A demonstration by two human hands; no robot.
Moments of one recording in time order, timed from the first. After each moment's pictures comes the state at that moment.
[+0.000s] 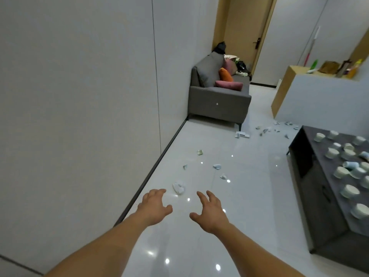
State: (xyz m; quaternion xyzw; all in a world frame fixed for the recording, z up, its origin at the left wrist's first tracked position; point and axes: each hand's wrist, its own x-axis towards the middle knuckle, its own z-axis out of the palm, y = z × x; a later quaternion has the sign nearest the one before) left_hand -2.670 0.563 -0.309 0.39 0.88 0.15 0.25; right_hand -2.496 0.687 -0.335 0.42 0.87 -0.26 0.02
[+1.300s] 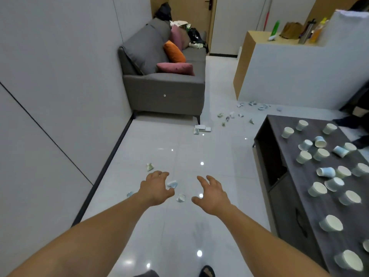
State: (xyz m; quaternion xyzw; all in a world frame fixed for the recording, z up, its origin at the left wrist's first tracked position) left_hand -2.685 1.254 -0.338 0.52 0.82 0.03 0.24; right_hand -2.484 1.329 -0.363 0.51 0.81 -0.27 0.06
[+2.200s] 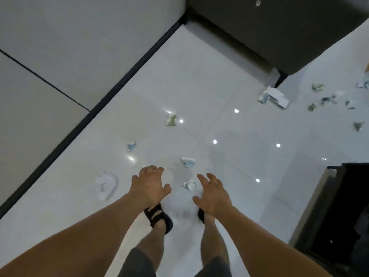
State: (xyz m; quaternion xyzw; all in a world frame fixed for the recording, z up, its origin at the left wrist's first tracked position) left_hand -2.891 1.477 -0.646 0.27 0.86 -0.01 0.42; right_hand -2.736 1.633 -0.669 0.30 0.85 -0.25 0.36
